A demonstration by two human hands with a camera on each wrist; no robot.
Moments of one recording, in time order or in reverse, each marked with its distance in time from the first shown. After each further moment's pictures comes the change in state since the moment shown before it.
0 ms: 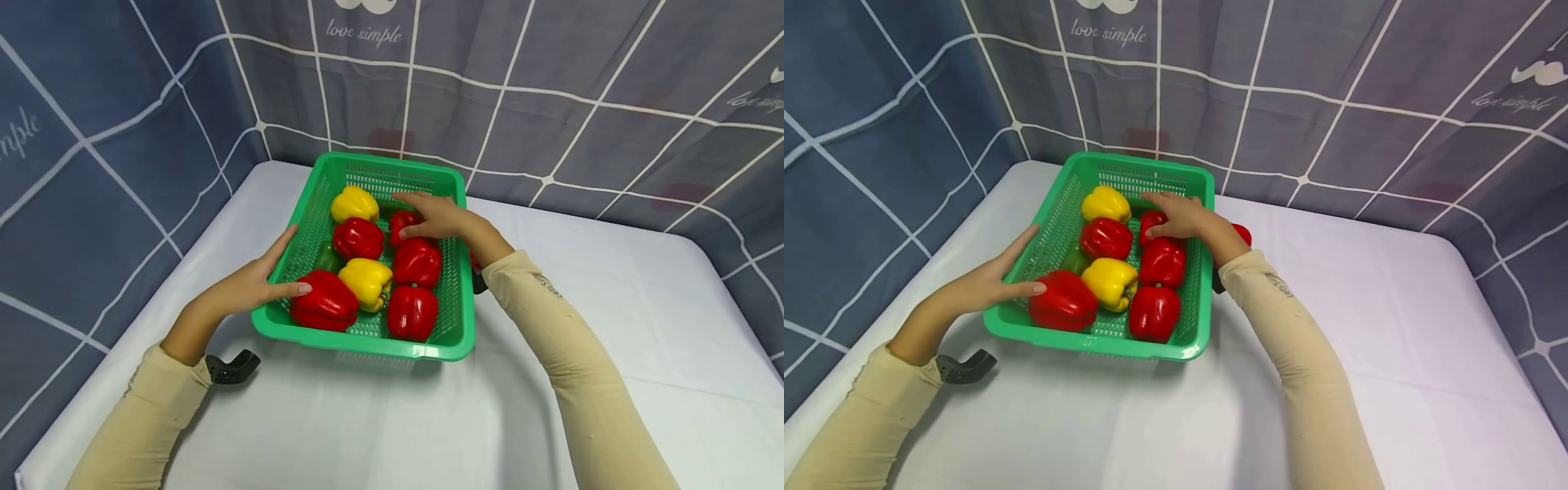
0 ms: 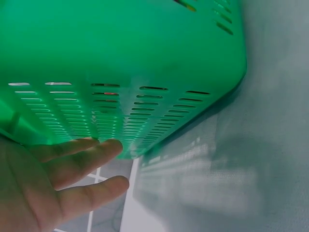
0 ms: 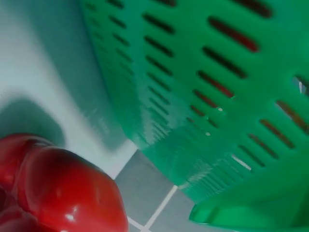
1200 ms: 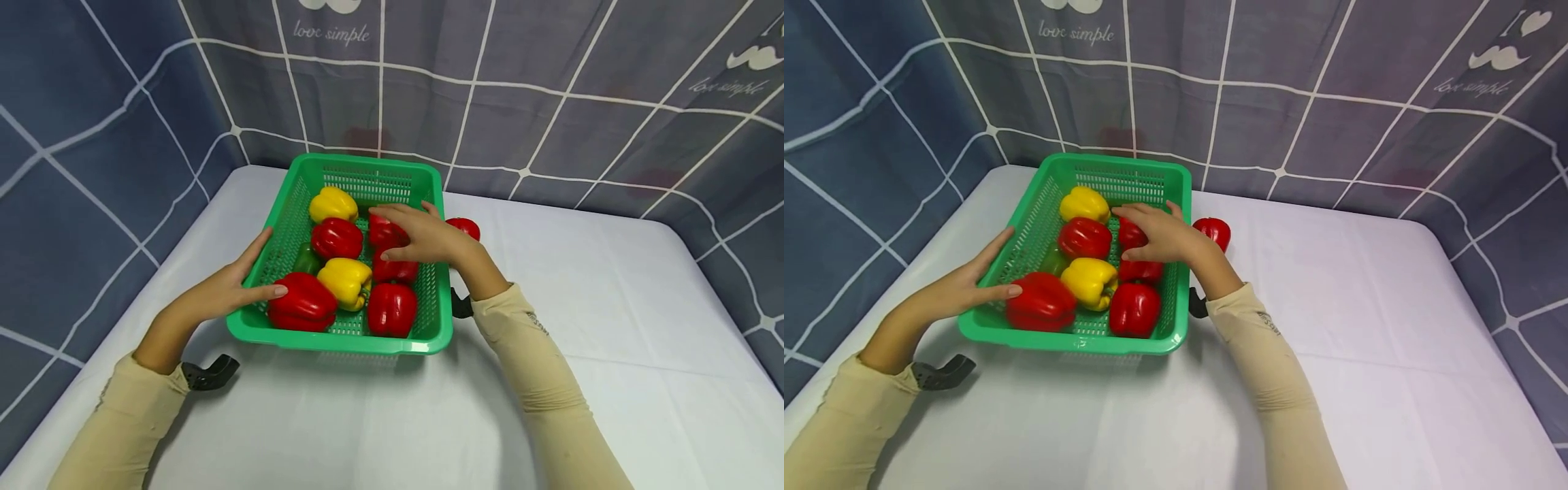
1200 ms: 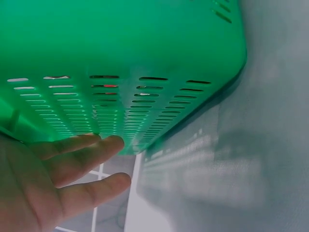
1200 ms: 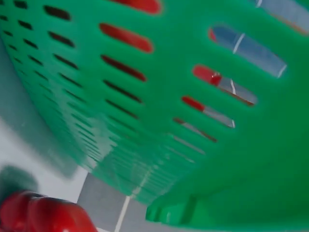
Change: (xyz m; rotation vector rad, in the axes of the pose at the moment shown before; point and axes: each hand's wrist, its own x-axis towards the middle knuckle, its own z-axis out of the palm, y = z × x) left_hand -0.001 0.008 0.001 0.042 0.007 -0.010; right_hand -0.056 -0.025 0.011 0.003 0.113 -0.073
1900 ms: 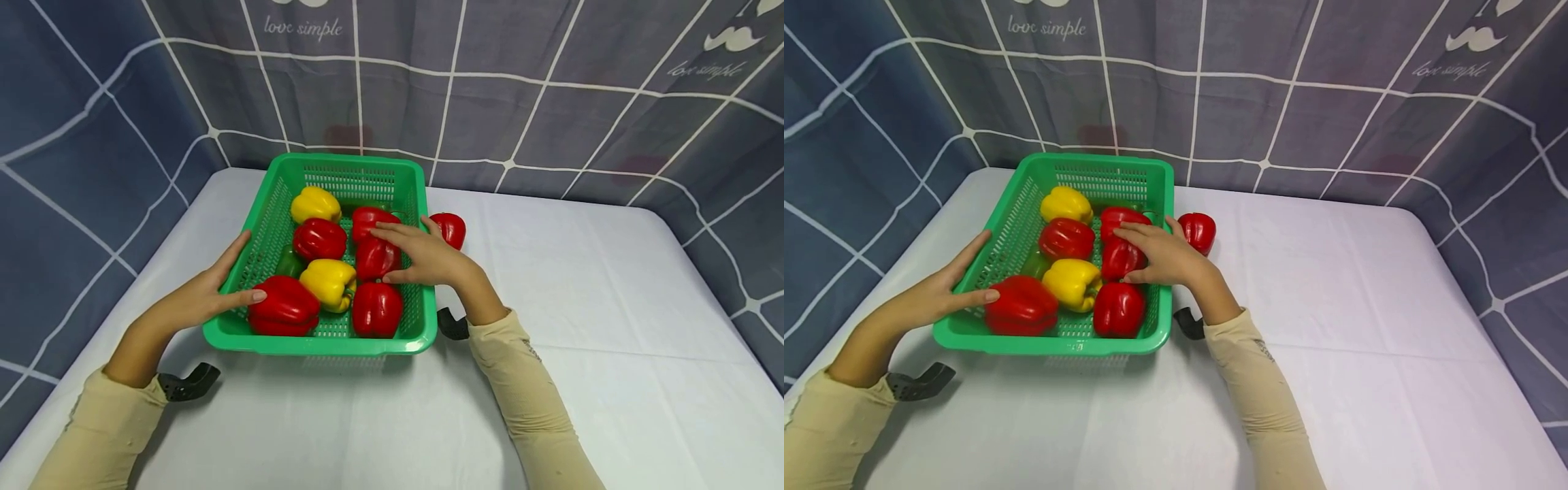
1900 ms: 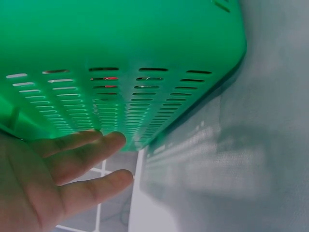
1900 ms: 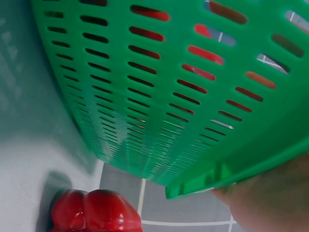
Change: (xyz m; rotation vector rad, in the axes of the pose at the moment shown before) left_hand -0.001 0.000 0.000 0.003 -0.016 -0.003; right_hand -0.035 0.013 0.024 0.020 0.046 0.020
